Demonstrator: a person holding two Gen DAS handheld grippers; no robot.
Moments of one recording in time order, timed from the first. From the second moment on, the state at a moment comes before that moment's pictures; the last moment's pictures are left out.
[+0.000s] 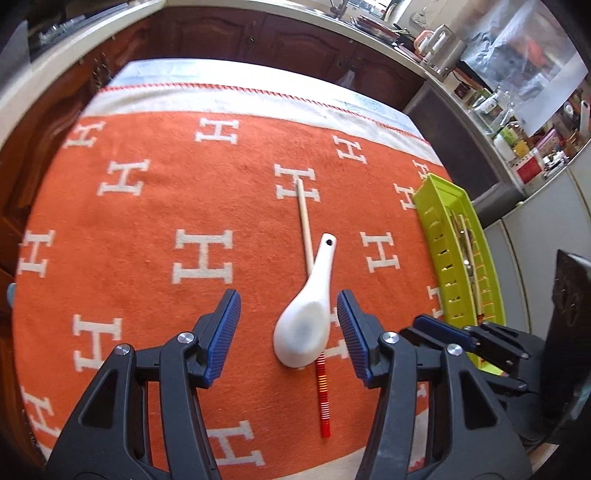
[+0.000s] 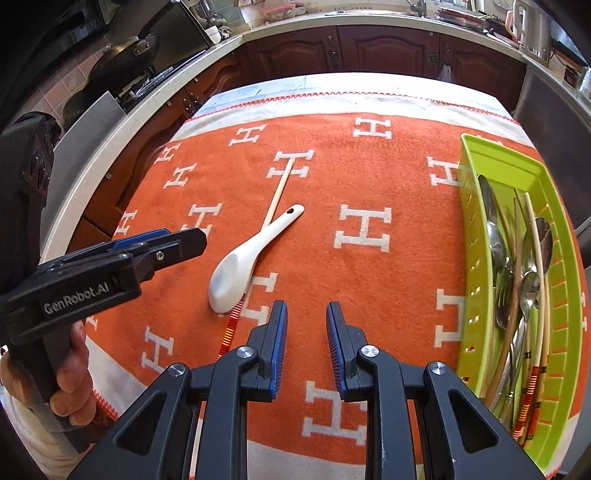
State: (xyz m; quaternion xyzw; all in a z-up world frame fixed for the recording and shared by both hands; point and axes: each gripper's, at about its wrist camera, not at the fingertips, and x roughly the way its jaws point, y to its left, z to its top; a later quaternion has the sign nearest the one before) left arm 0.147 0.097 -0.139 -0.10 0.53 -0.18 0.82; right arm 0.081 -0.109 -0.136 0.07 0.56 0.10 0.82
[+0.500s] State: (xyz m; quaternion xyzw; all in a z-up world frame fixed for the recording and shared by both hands) left arm 0.178 0.065 -0.183 -0.09 0.56 -0.23 0.79; right arm 0.101 -0.104 -0.165 0.07 0.58 0.10 0.81
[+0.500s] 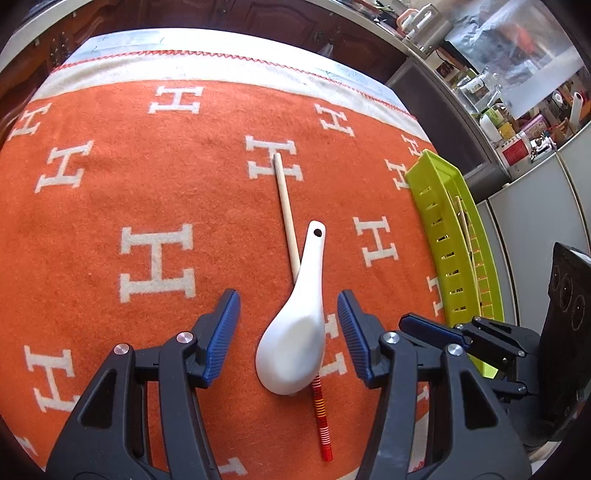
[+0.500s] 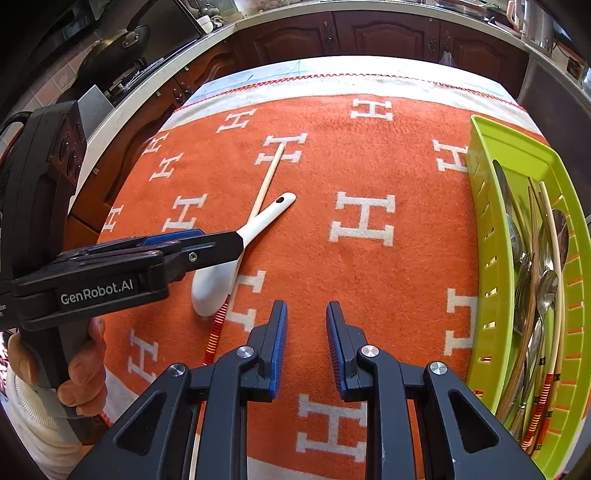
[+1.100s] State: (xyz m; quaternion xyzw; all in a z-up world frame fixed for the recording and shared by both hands) left arm 0.163 0.051 -0.181 -0.05 0.55 -0.26 0.79; right arm 0.100 -0.105 -0.176 0.08 0.58 0.10 0.80
